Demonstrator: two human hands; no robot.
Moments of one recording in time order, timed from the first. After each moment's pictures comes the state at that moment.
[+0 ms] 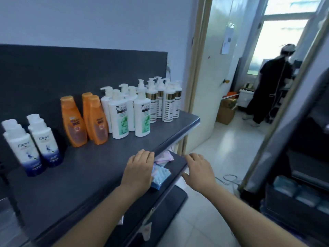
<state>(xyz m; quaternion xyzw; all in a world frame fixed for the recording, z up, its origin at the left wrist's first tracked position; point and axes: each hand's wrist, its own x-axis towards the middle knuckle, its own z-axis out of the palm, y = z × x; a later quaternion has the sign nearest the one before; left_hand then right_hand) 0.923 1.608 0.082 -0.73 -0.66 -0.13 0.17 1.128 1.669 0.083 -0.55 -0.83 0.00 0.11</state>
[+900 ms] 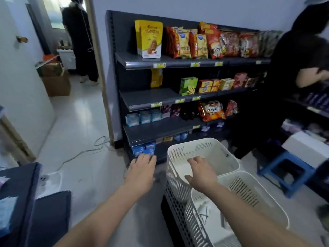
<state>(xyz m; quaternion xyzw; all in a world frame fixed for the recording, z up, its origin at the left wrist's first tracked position) 1.267 1.558 0.009 -0.98 -0.21 -0.06 -0.02 1.412 1.400 0.012 -0.92 -0.38 0.06 0.01</state>
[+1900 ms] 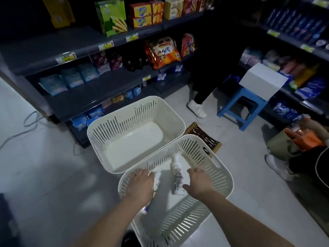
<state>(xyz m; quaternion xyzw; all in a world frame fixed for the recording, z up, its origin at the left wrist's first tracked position) 1.473 1.381 -0.163 -0.98 -0.06 0.21 -0.06 1.565 1.192 -0.152 -0.93 -0.17 0.31 -0.04</state>
